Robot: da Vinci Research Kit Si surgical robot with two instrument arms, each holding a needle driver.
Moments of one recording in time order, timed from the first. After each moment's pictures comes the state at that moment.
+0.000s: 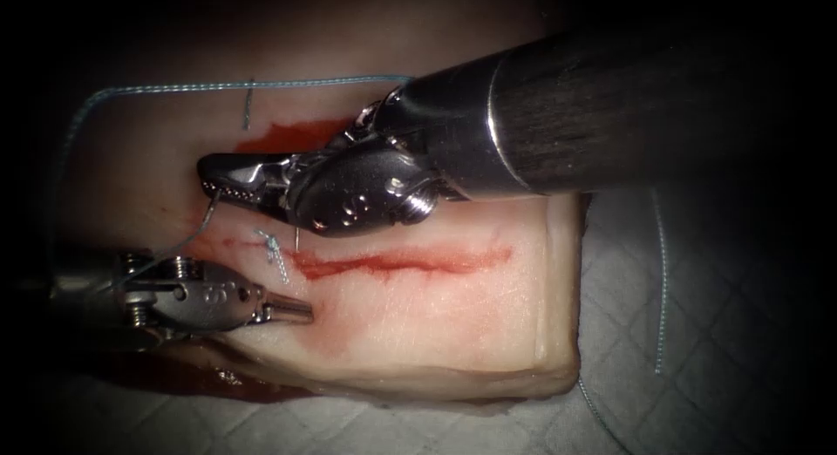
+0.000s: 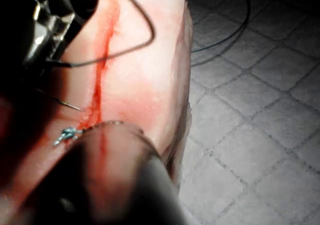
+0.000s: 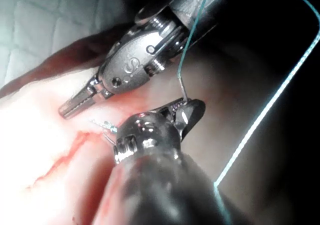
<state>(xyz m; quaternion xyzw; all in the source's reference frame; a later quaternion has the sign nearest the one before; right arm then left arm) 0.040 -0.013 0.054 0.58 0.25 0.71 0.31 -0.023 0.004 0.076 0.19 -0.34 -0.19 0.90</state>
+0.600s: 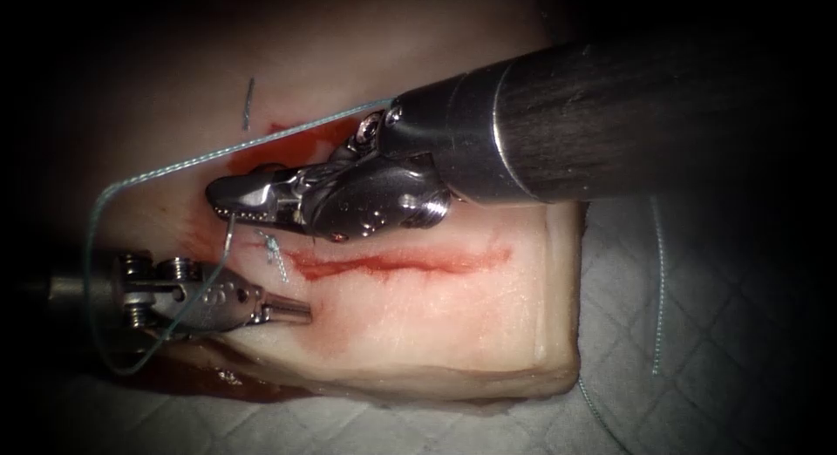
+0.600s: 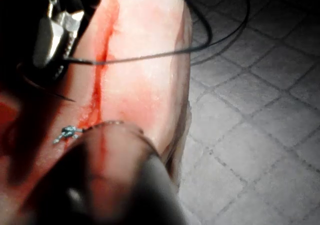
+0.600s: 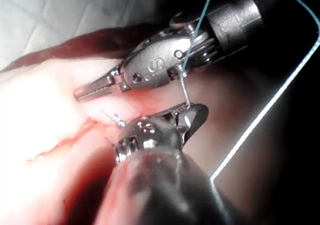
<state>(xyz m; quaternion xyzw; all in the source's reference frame) 0.039 -0.013 0.054 0.60 0.27 0.64 0.40 -0.022 0.004 0.076 0.19 -0.34 -0.19 0.90</state>
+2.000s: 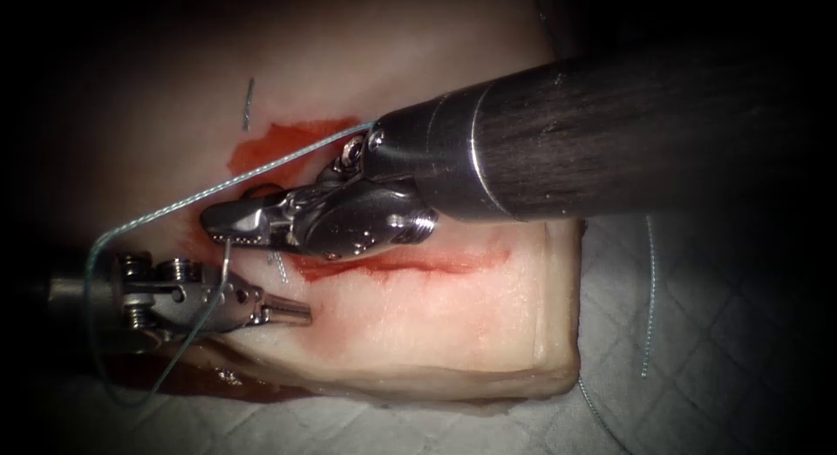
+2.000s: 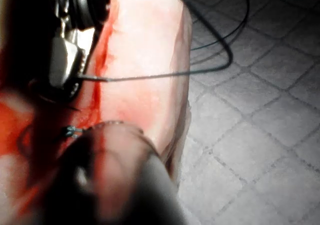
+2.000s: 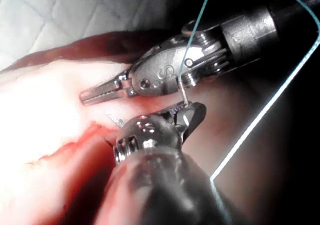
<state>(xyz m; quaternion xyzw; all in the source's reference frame) 0.040 -0.014 0.055 0.57 0.26 0.64 0.45 -0.022 0.004 0.076 0.19 -0.34 -0.19 0.90</state>
